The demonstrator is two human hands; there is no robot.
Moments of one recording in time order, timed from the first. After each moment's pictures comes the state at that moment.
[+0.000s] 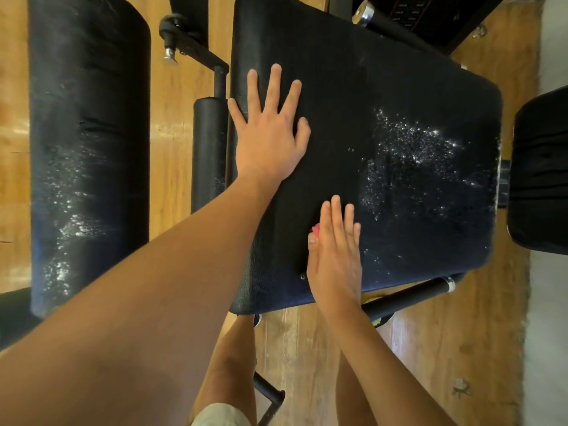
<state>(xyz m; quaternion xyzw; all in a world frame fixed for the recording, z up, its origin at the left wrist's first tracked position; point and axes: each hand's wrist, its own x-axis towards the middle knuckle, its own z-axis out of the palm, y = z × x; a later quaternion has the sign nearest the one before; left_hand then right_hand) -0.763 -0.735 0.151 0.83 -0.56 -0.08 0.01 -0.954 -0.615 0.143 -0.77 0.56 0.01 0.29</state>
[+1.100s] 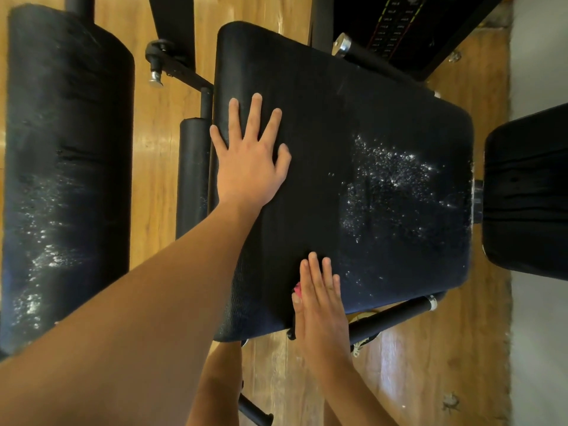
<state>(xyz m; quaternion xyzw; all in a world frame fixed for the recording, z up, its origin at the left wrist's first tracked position) -0.763 -0.733 0.152 0.83 -0.55 -0.09 0.02 -0.983 -0.576 0.152 -0.83 0.51 0.02 0.23</state>
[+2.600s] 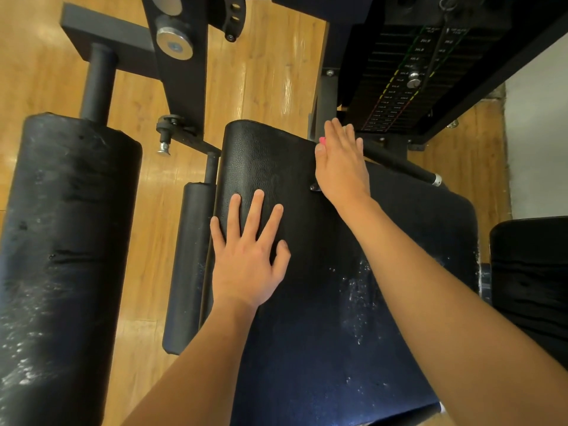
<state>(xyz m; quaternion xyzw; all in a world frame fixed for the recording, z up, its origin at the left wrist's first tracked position) -0.759 -0.738 0.149 0.83 -0.56 -0.09 0.03 -0.843 -0.954 0.131 -0.82 0.51 -0.05 0.24</state>
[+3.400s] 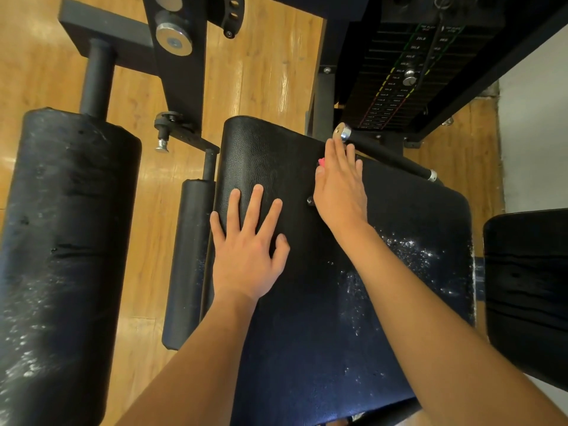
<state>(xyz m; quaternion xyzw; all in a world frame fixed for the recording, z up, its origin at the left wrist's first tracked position) -0.760 -0.738 0.151 0.83 -0.55 -0.10 0.03 -0.861 -0.912 0.129 -0.81 0.54 -0.04 0.23</state>
